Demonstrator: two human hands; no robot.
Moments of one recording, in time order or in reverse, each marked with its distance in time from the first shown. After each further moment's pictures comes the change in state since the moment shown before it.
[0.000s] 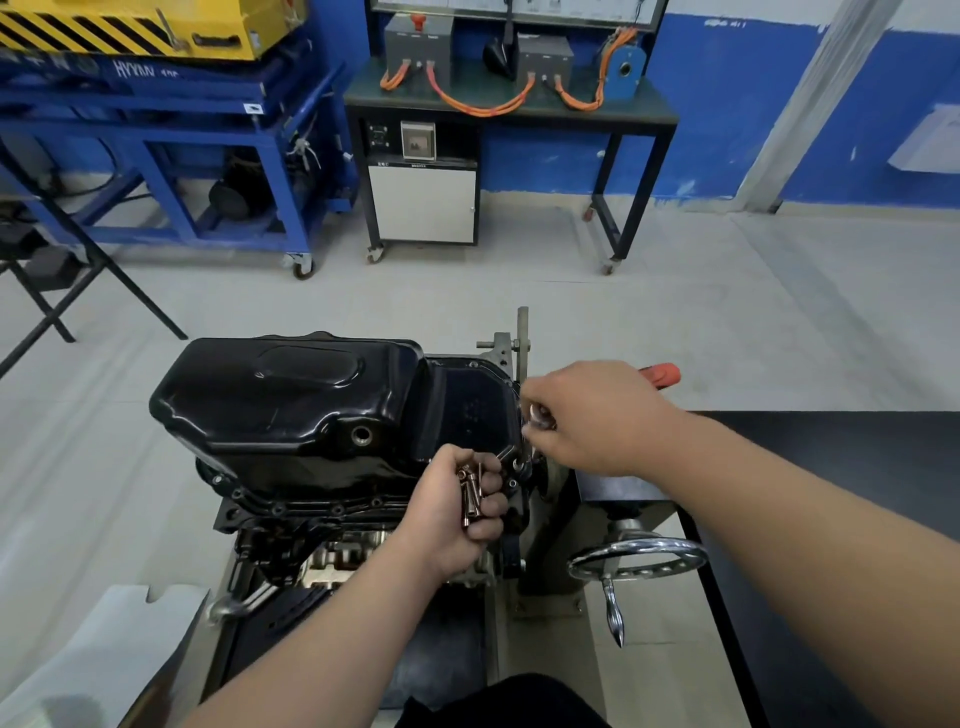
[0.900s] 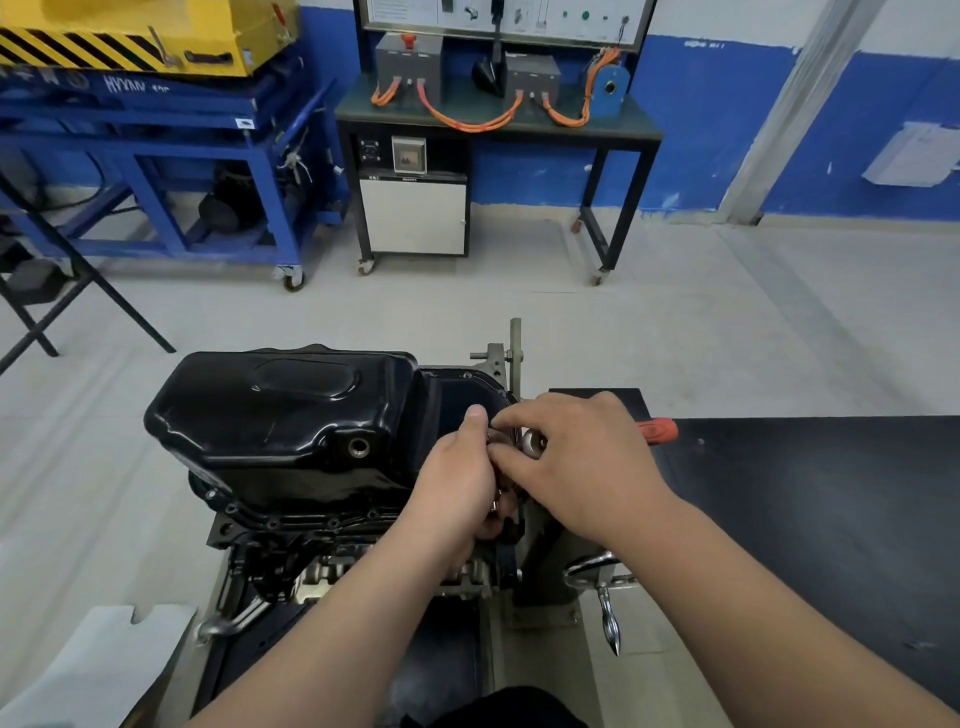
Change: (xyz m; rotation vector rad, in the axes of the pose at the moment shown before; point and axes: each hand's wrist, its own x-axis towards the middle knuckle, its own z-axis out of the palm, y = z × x) left_hand -0.038 0.020 0.046 0.555 0.156 0.307; right_hand -0.024 -0.048 0.002 0.338 0.283 0.292
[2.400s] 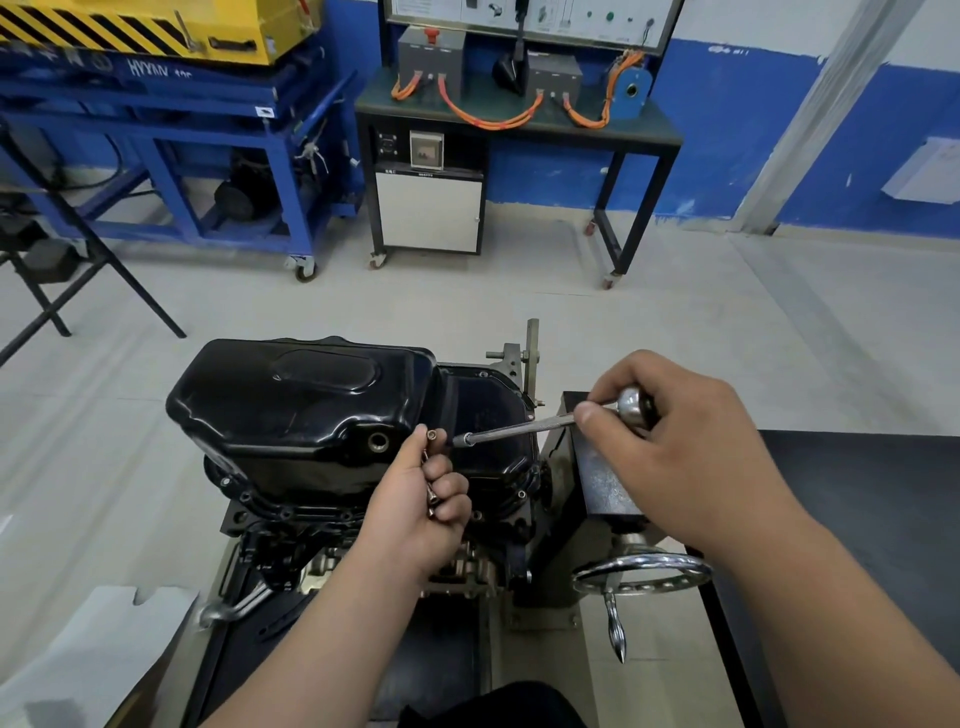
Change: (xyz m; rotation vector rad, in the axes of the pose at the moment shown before) left_hand 0.015 -0.019 -0.049 -0.850 0.050 -0.215; right_hand -0.015 0.000 -0.046 0.338 0.180 0.058
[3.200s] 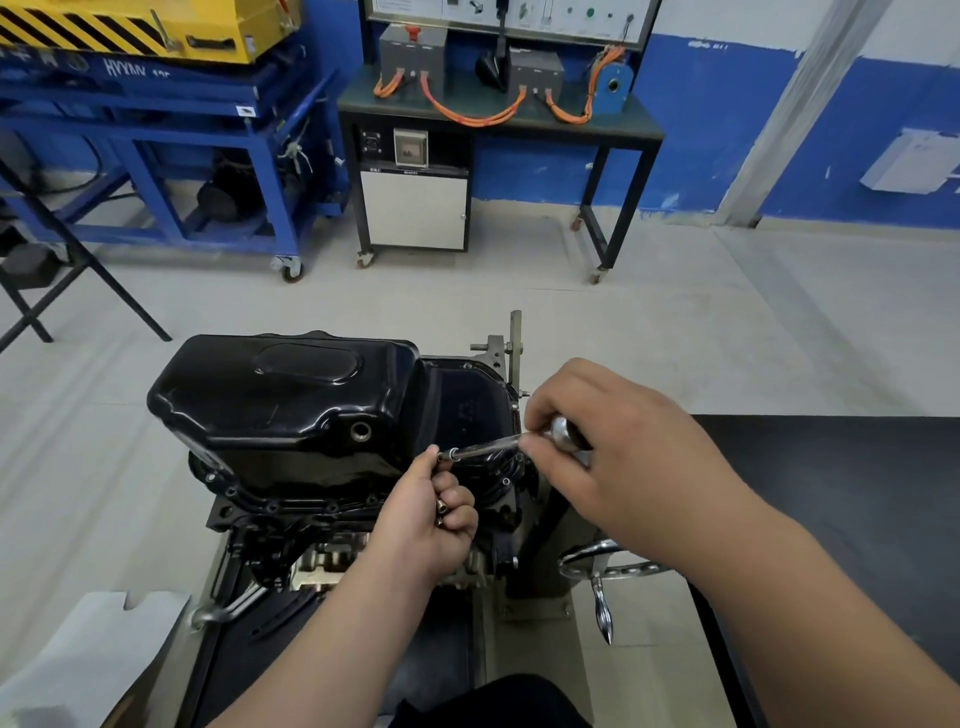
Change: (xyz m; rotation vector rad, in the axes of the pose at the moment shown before) left_hand 0.010 -0.029 -0.008 -0.006 0.098 -0.105; right_hand -0.017 -0.018 -0.002 -0.272 -0.174 -0.287
